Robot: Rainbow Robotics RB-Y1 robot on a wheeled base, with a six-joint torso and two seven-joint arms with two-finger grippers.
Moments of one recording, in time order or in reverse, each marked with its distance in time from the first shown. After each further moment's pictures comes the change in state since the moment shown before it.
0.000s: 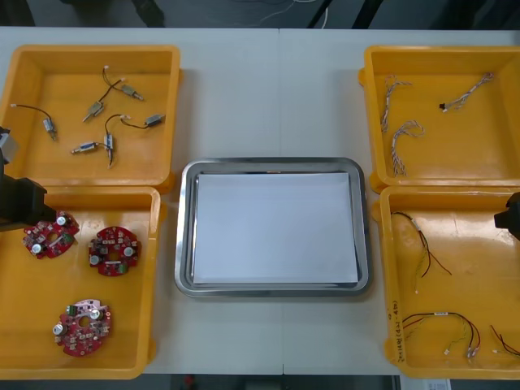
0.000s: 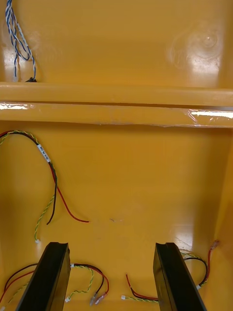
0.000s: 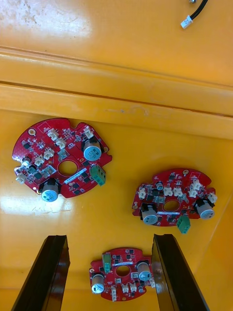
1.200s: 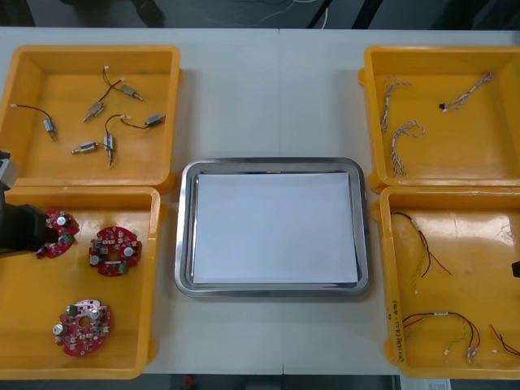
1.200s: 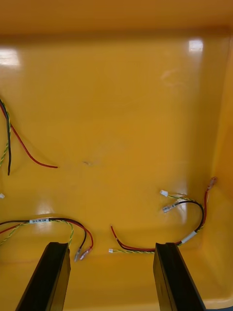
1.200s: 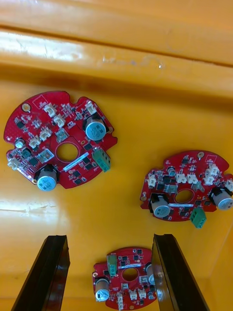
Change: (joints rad) right arm 0.195 0.000 -0.051 -0.006 -0.024 -0.021 0.000; left arm 0.197 0.025 -0.009 -0.091 0.010 -0.185 0.000
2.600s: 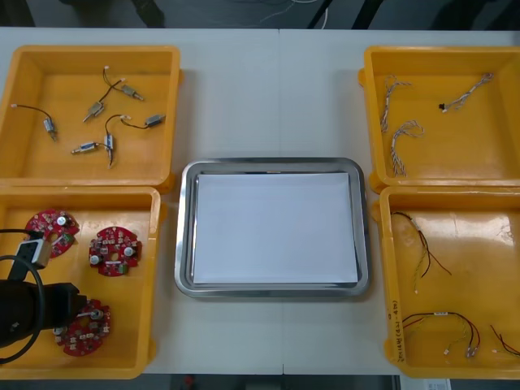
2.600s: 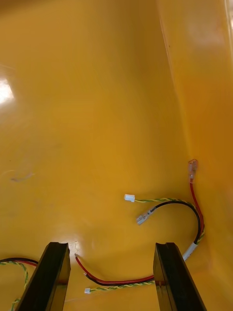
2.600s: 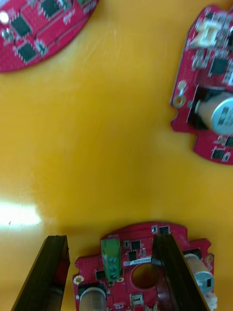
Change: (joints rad) right arm 0.270 0.002 -0.013 0.161 -0.034 -0.469 -0.069; left arm 0.364 0.009 -0.217 -0.015 -0.141 -0.482 0.000
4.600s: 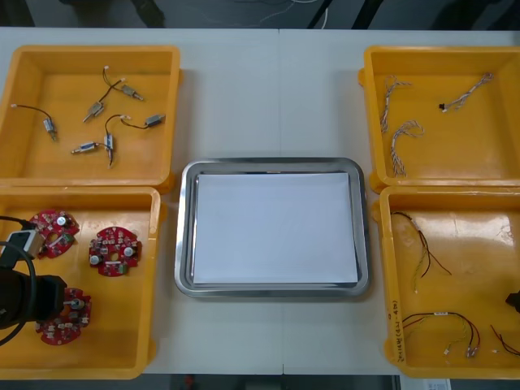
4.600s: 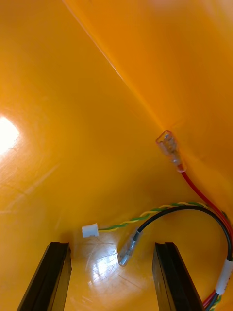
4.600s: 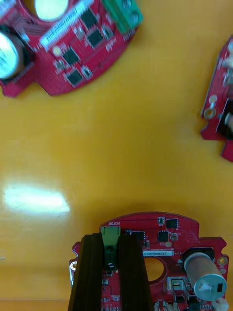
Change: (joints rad) right arm -0.048 0.062 0.077 0.223 0.091 -0.134 -0.278; left arm -0.084 0.047 0.024 -0.002 0.007 0.169 0.000
